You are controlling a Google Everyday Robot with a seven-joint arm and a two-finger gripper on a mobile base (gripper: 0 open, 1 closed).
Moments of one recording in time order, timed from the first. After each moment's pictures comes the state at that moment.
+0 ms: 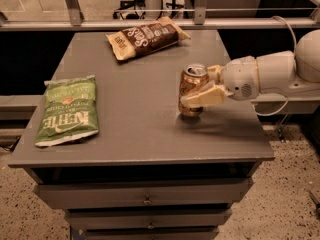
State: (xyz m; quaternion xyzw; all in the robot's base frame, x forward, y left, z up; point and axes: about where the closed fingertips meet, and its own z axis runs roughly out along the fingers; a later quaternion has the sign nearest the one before) arm 0.548 -0.097 0.891 -0.51 0.66 0.32 0.45
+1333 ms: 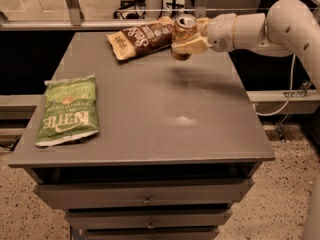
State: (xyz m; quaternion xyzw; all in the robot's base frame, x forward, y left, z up) arm 0.724 -0.095 0.940 -0.51 0.61 0.23 0.57
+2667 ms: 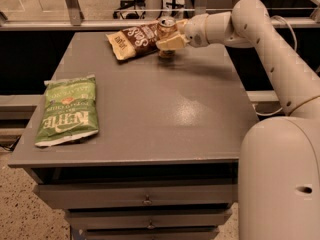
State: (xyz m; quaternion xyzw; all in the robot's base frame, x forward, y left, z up) arm 0.812 -0.053 0.904 -0.49 0.64 0.24 0.54
